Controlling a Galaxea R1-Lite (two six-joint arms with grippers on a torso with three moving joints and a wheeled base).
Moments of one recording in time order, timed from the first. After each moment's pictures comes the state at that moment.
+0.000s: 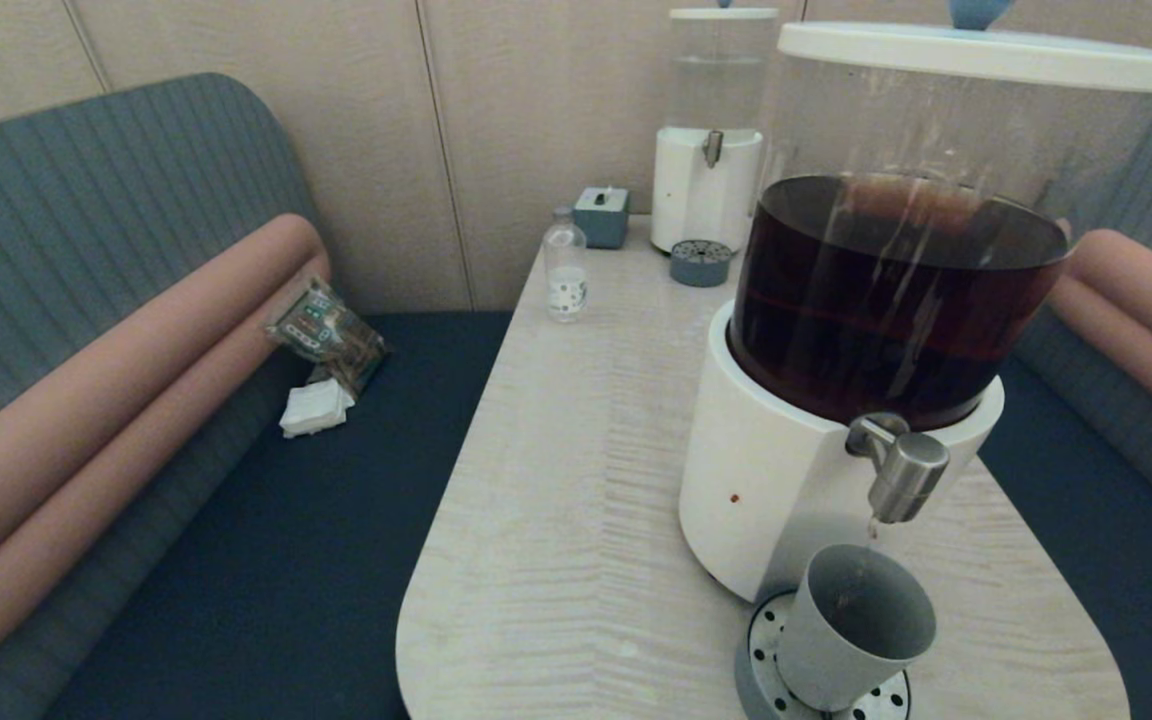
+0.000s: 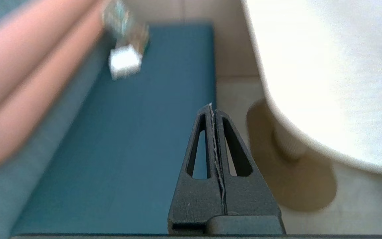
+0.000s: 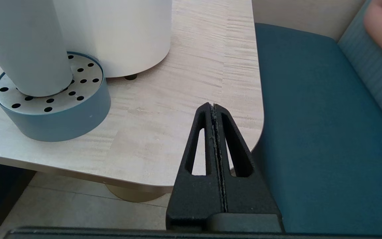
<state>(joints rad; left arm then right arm) 0.01 0.00 -0.03 0.00 -0.03 0.03 -0.01 0.00 0.00 0.00 0.02 -0.07</state>
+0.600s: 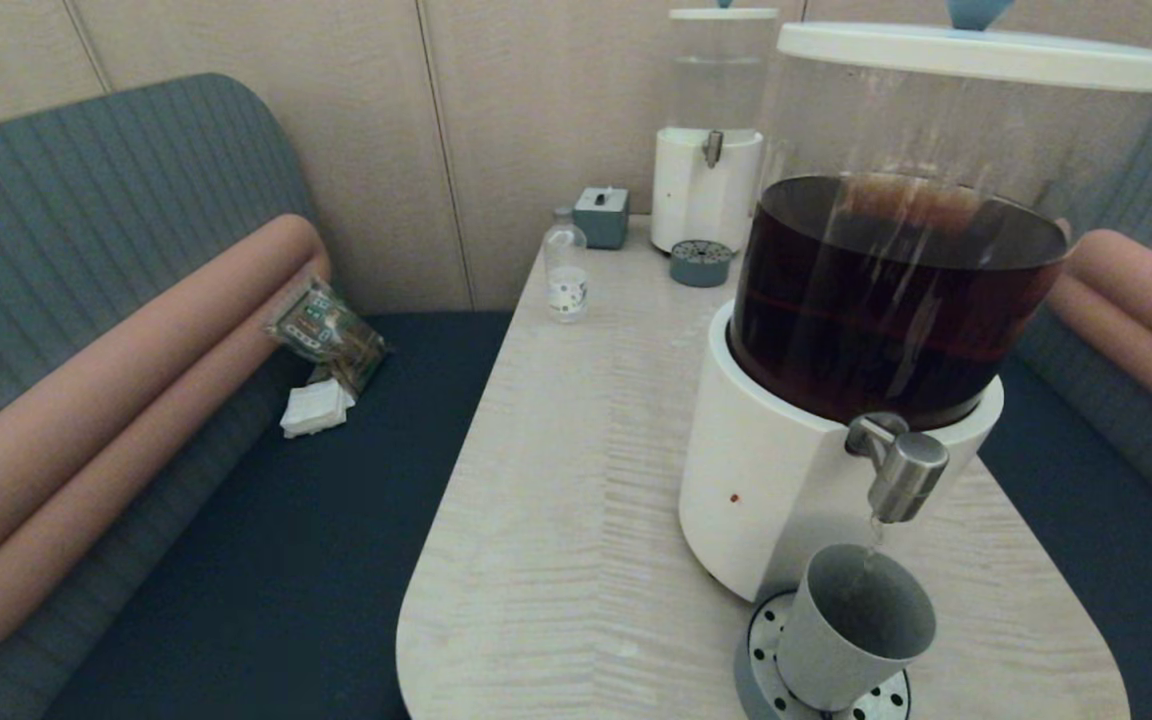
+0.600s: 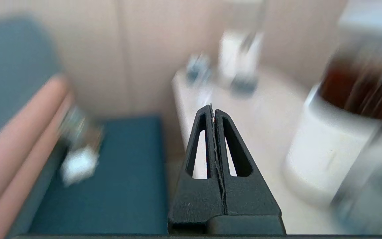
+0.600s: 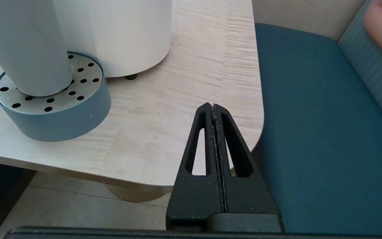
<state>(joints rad) 0.01 0.52 -0.85 0.05 -0.24 -0.08 -0.01 0.00 0.00 0.00 0.02 -0.07</state>
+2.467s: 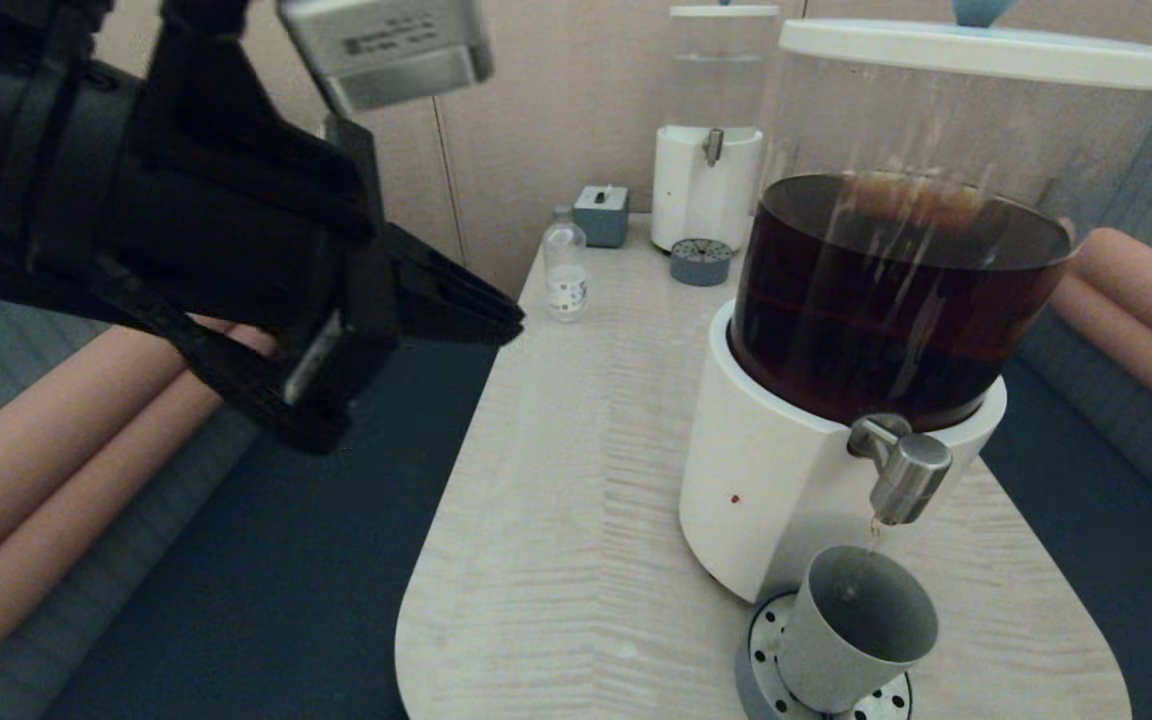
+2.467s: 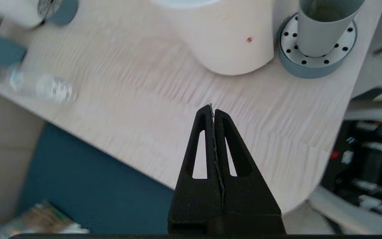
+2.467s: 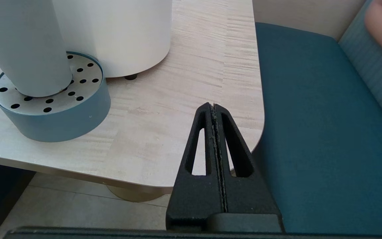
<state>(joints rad) -0.68 1.55 -1.77 0.74 -0.20 0.69 -0.01 0.00 0.00 0.00 0.02 -0.07</state>
